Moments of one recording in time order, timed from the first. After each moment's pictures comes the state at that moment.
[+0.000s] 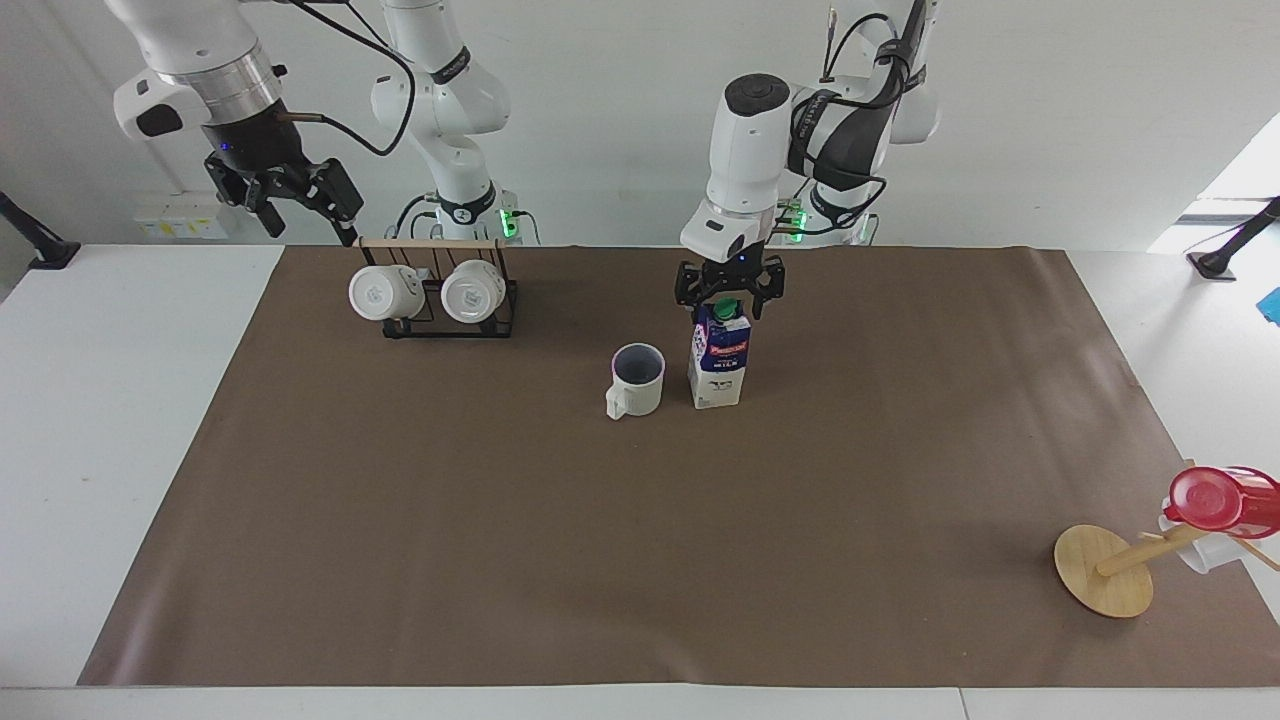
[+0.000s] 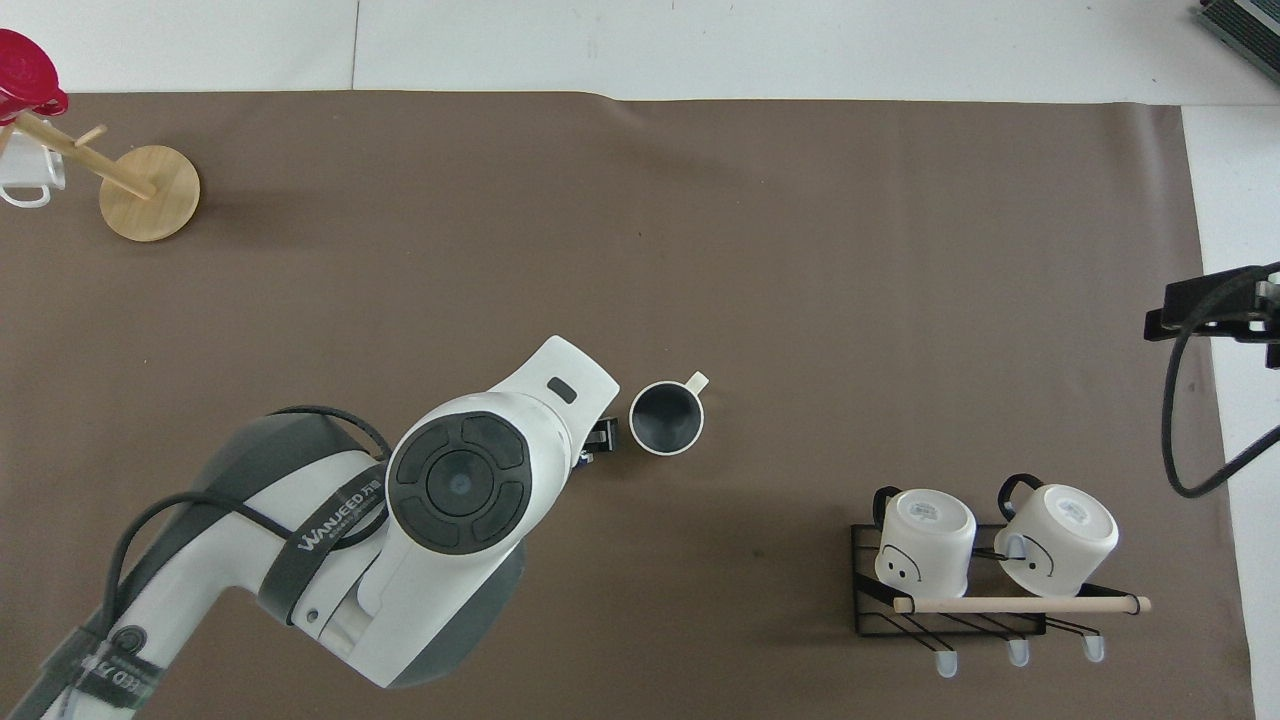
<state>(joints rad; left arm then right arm) -0.27 -0.01 -0.41 -2.02 0.08 2.11 -0.75 -0.01 -0.05 -0.04 -1.52 0.04 1.50 0.19</state>
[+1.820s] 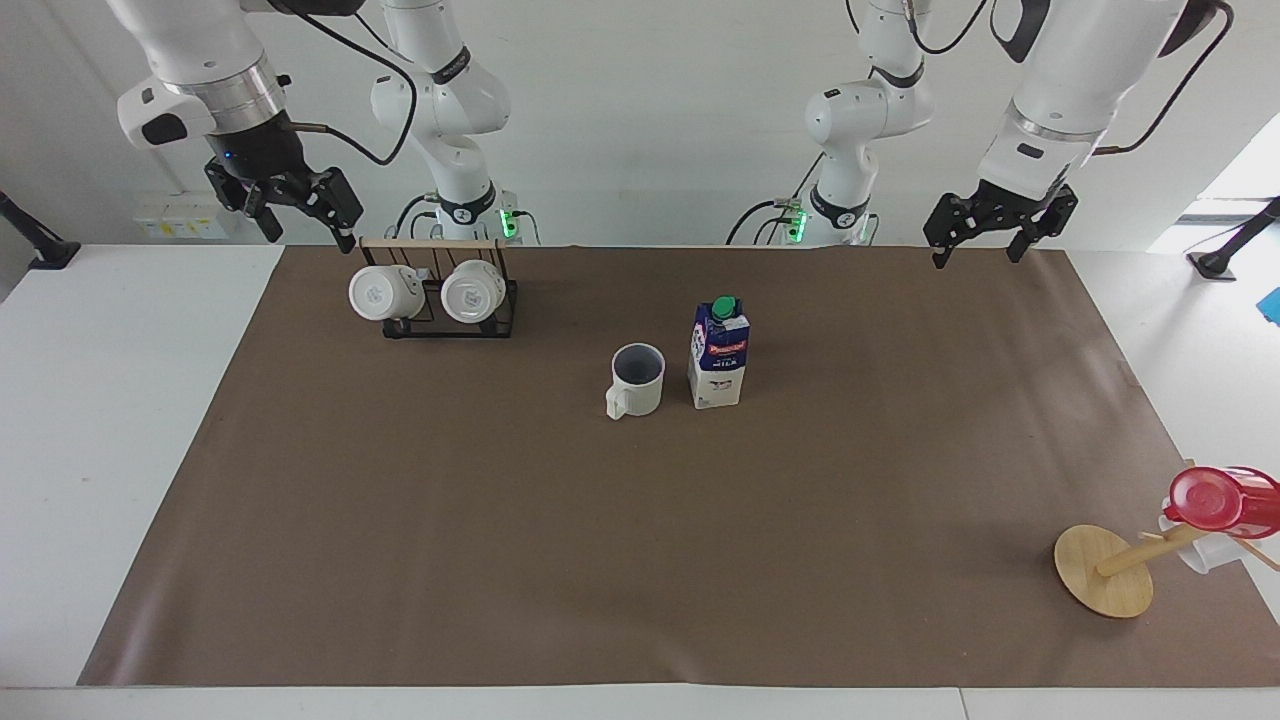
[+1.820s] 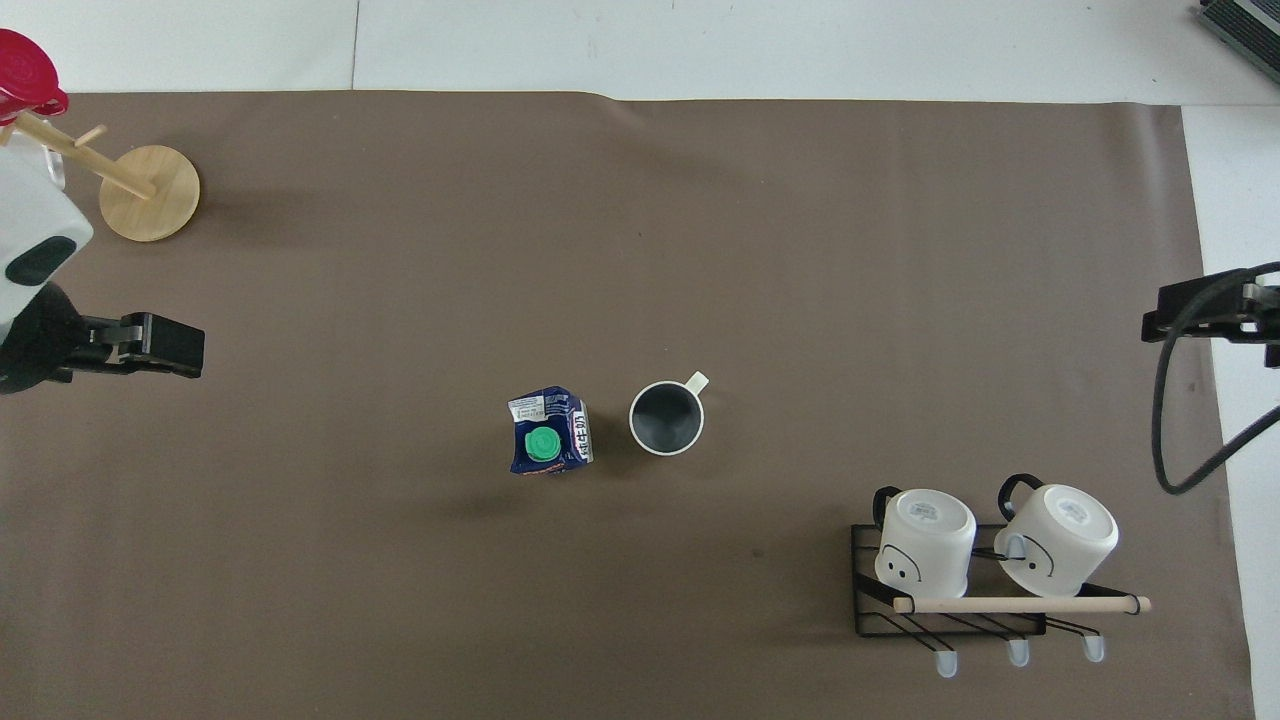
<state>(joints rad) 0.20 -0.08 -0.34 -1.64 0.04 1.53 -0.13 0.00 -0.05 -0.03 -1.54 0.00 1.51 0.19</state>
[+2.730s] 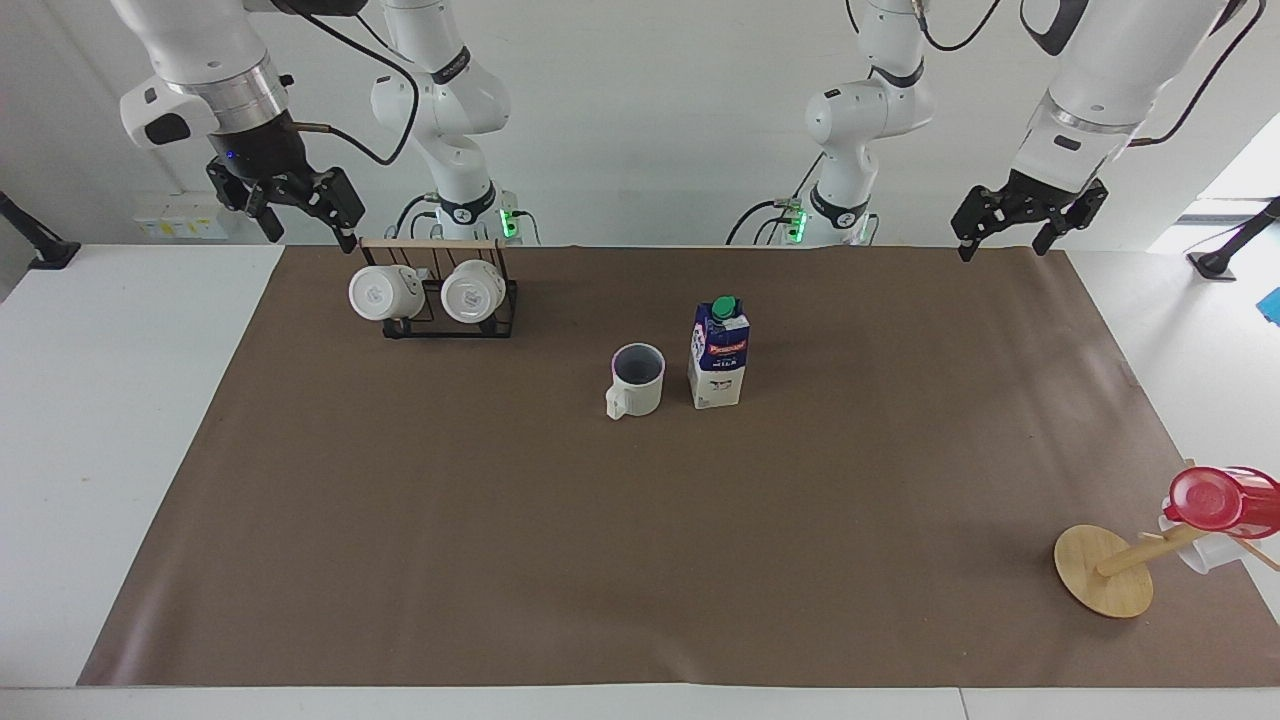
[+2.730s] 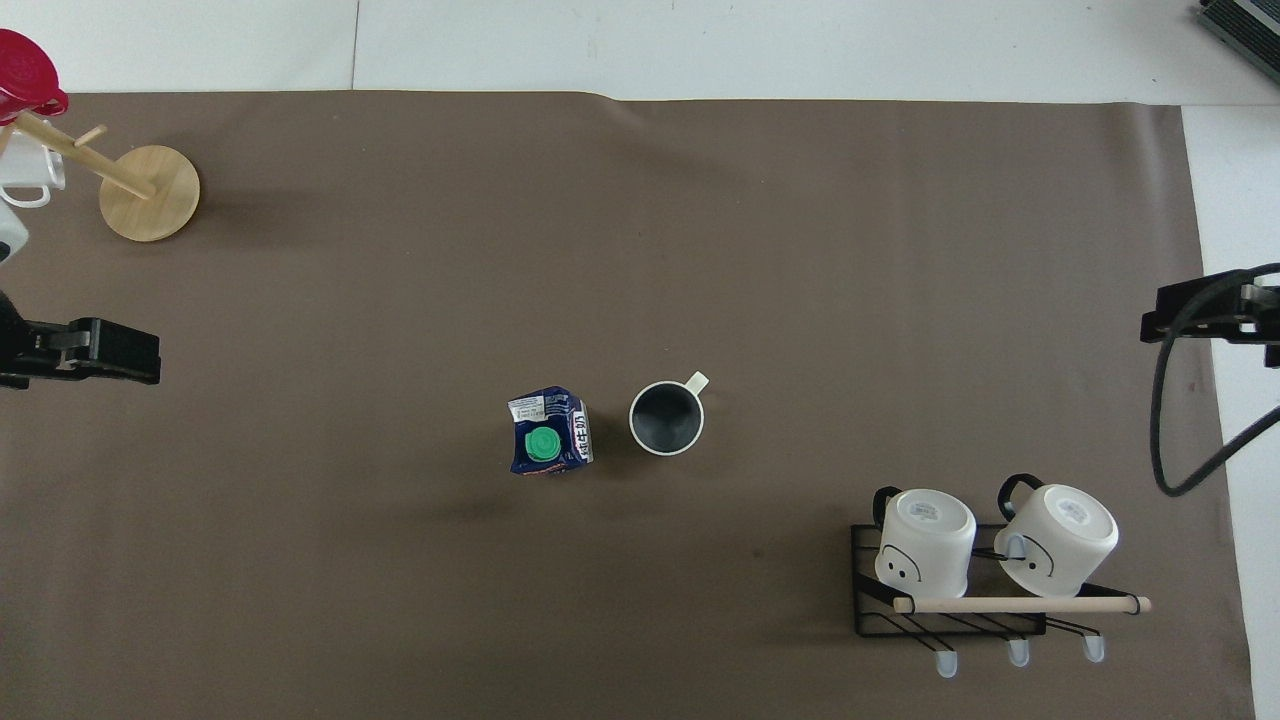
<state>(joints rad) 0.20 -0.09 -0.30 -1.63 0.03 1.52 -0.08 0.00 -0.05 -0.03 -1.53 0.00 1.51 0.19</state>
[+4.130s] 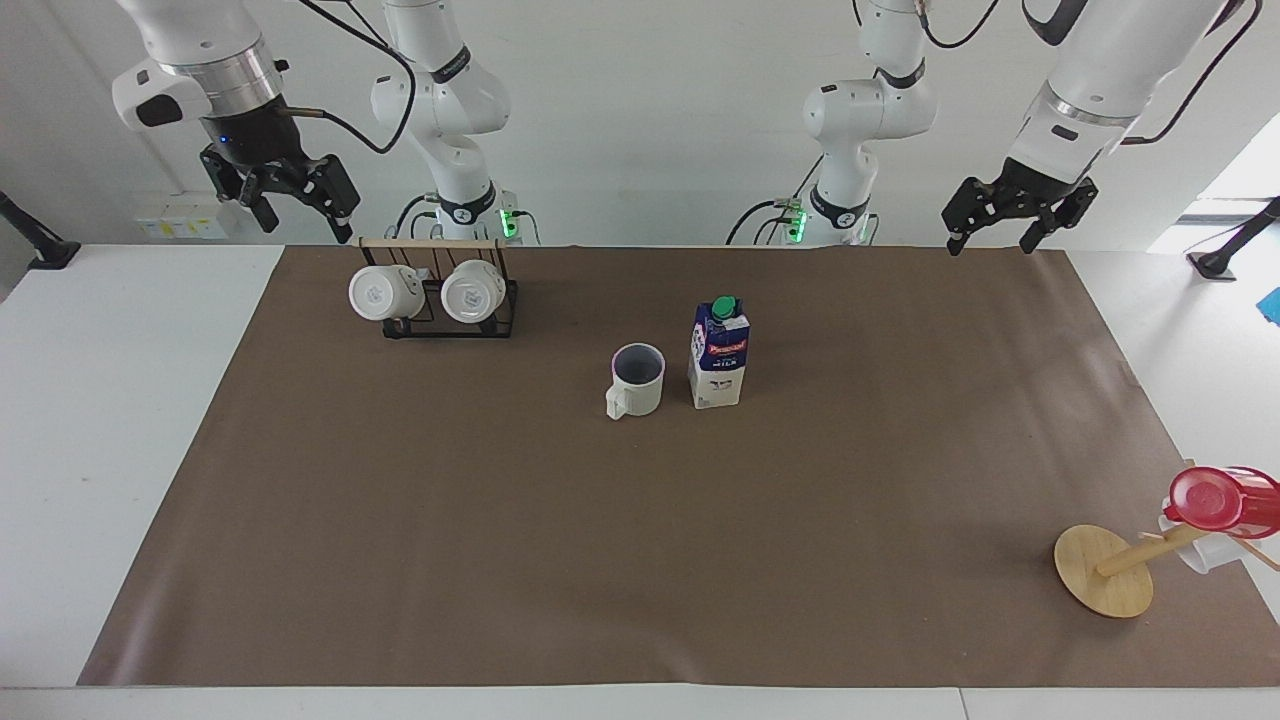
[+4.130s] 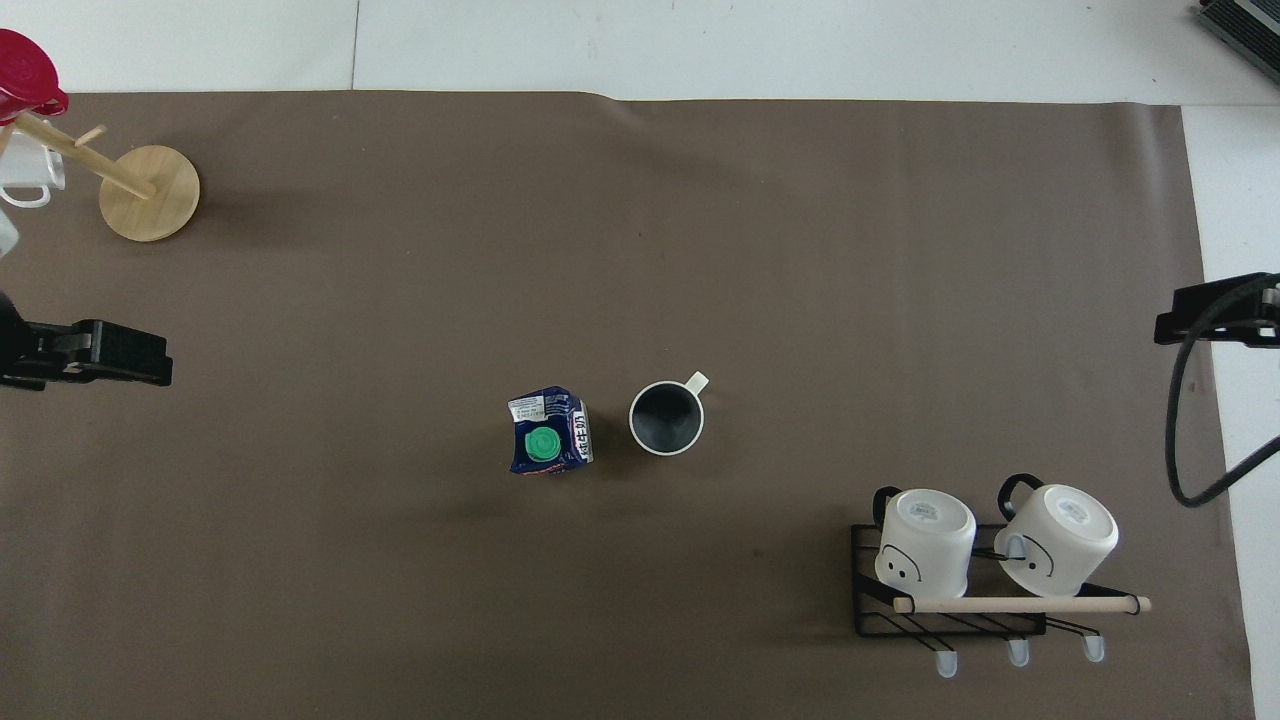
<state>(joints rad) 0.03 -0.10 -0.12 -1.63 -0.01 1.52 -0.07 0.00 -0.07 -0.03 -1.53 0.00 1.51 0.19</state>
